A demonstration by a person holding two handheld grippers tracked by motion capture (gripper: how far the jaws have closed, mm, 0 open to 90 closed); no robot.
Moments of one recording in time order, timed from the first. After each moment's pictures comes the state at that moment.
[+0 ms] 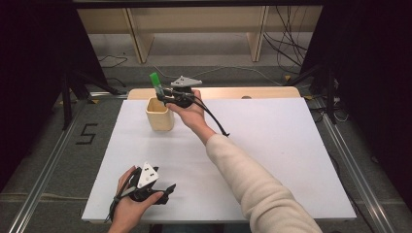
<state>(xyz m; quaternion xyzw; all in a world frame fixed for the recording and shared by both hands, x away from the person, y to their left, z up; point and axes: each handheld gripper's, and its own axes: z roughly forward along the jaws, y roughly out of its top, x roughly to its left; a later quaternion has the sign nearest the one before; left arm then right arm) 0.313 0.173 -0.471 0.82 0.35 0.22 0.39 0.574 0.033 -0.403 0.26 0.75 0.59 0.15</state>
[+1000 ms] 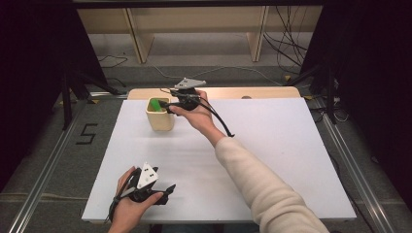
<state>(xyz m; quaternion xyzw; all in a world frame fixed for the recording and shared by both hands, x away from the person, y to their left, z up) 0.312 0.173 -0.471 0.82 0.36 0.22 0.39 0.560 0.013 -0.397 0.25 0.77 0.56 0.14</state>
